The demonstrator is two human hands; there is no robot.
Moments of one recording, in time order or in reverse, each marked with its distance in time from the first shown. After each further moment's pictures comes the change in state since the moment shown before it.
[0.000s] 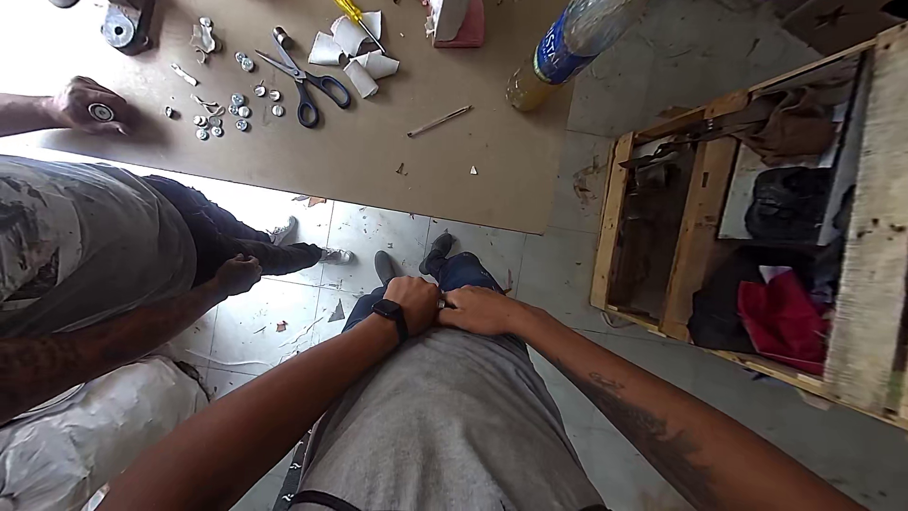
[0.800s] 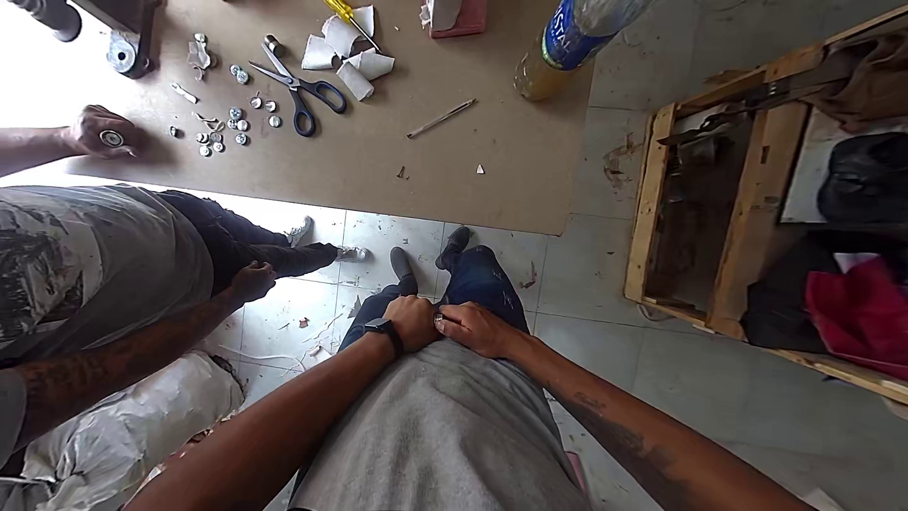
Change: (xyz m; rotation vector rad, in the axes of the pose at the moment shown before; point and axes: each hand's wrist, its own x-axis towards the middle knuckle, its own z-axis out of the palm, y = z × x) left_hand 0.012 -0.021 0.040 -0.167 -0.107 -0.023; right_hand 0.028 0.036 0.062 0.264 0.320 -0.349
